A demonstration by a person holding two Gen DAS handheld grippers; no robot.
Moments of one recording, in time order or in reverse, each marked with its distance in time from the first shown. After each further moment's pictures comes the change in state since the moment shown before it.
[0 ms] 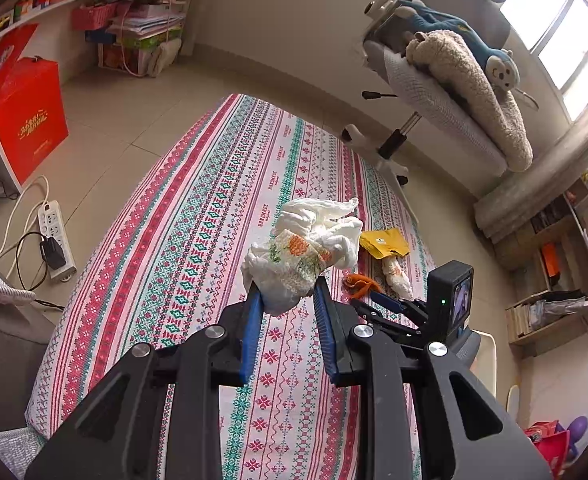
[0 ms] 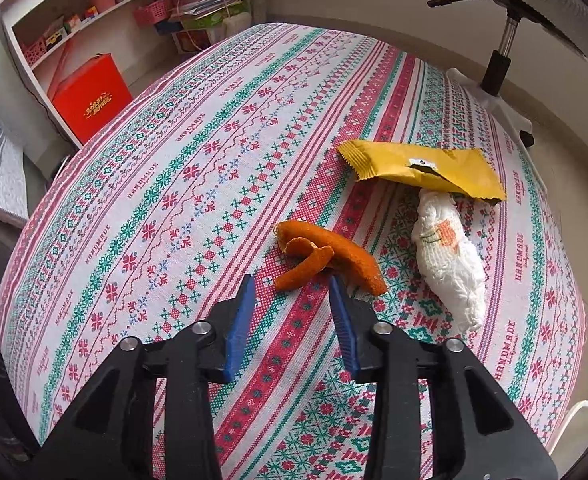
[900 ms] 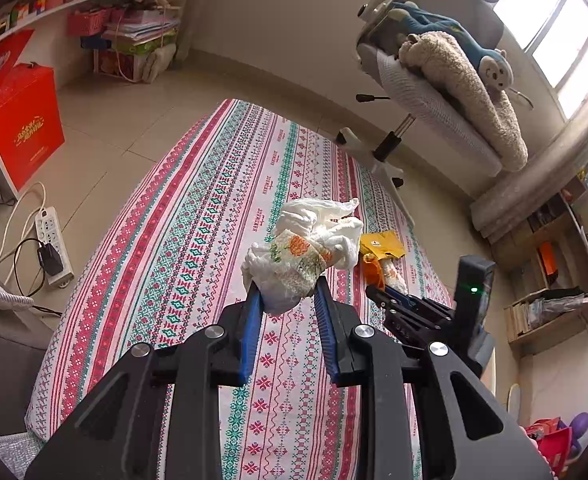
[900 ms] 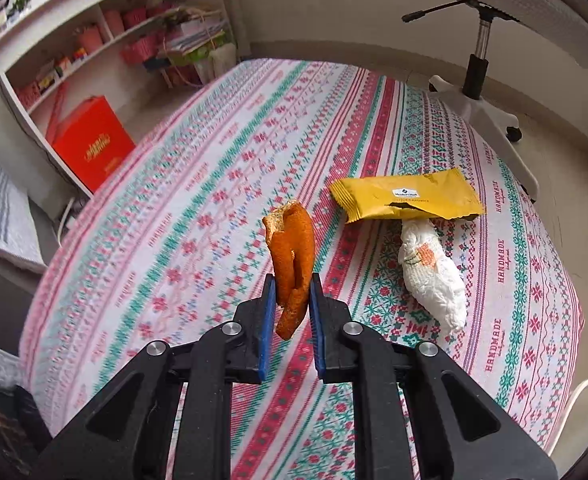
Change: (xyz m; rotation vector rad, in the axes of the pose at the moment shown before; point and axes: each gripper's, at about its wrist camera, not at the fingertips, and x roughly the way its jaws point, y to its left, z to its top) left arm -0.003 -0.006 -0.002 0.018 -0.020 -0.013; right arm -0.049 -0.006 0.011 0.167 -0.125 0.067
